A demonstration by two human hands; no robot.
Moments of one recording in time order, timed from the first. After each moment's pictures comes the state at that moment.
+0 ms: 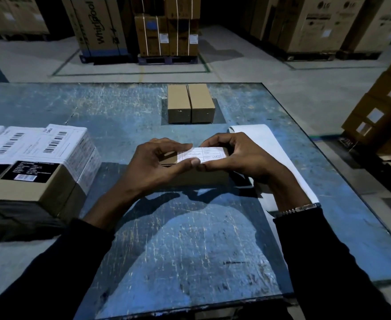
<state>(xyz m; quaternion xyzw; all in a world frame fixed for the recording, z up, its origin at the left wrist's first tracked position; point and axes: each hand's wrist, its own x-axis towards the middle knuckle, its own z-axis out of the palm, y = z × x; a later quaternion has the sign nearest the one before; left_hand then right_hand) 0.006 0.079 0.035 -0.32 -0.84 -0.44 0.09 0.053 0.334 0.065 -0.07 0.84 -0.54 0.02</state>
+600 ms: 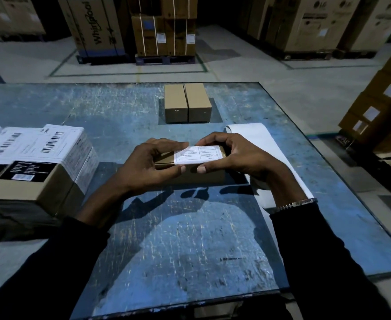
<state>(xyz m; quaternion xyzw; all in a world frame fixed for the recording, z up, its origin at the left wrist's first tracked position) -0.001 0.067 0.036 -0.37 -0.83 -0.42 0.03 0.056 0.337 0.068 -0.08 0.82 -0.56 0.07</state>
